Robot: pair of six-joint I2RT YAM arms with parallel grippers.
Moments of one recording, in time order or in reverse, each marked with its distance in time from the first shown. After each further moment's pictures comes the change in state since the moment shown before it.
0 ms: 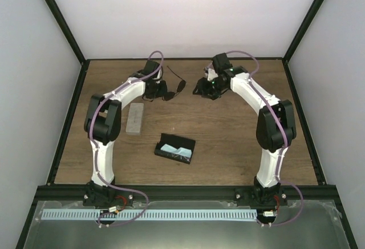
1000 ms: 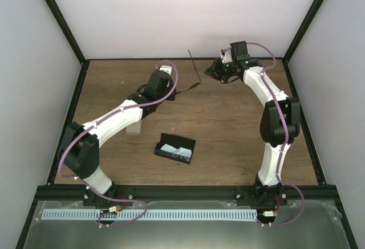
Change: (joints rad) left arm -0.262 -0.490 -0.381 0.361 -0.410 0.203; right arm -0.170 0.019 0.051 0.255 -0.171 0.254
